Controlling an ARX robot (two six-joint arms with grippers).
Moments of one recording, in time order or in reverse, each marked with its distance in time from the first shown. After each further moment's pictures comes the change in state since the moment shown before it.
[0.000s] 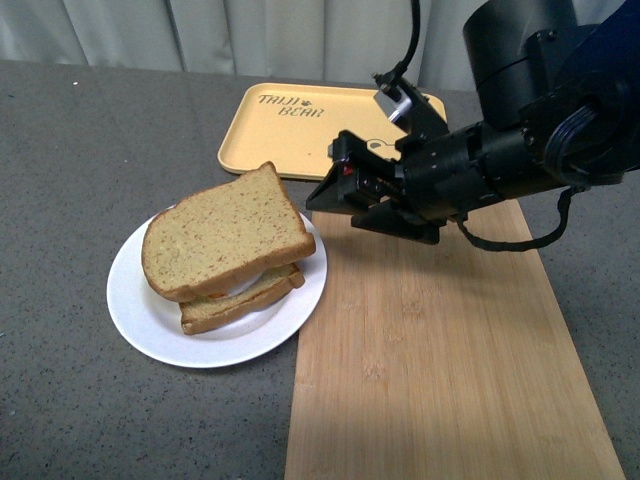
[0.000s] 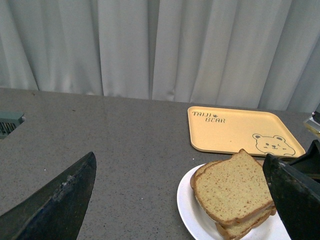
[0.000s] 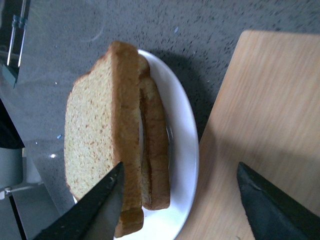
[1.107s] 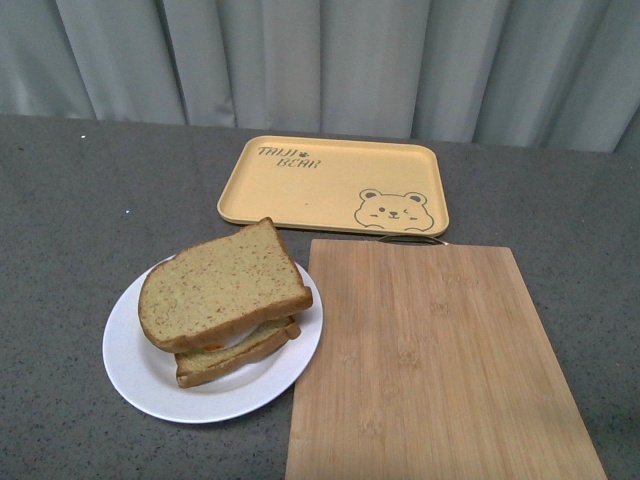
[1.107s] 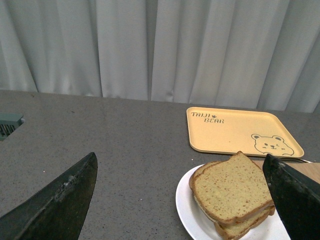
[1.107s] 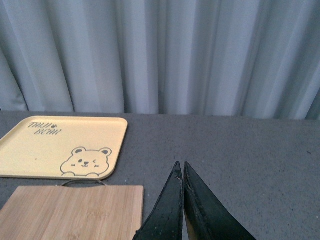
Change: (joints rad) left arm 0.000 -0.003 0.000 -0.002 0.001 0.001; right arm -0.248 -0.901 -1.108 1.025 0.735 -0.366
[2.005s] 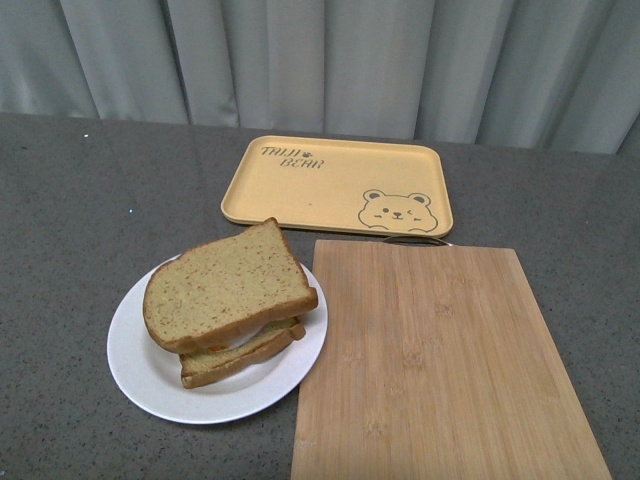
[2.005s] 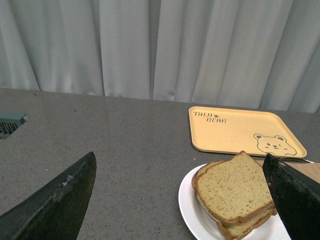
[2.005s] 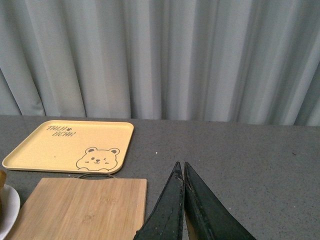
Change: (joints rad) left arm 0.000 0.000 0.000 0.000 -0.001 0.000; right arm -0.089 -0.889 -0.074 -0.784 -0.093 0.000
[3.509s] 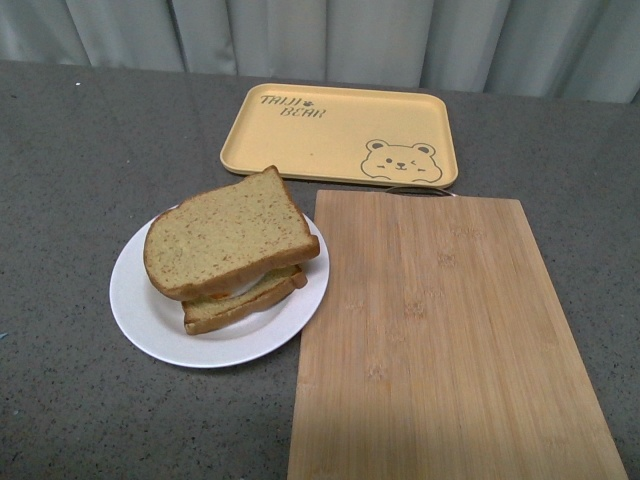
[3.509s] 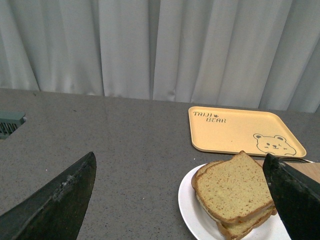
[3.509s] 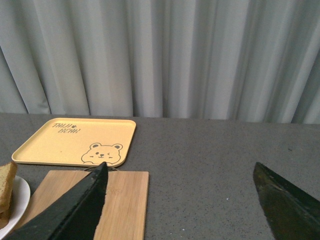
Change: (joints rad) left arm 0.000 0.007 0.003 -0.010 -0.005 -0.010; right arm 0.000 -0.436 0.000 -0.437 0.000 -0.002
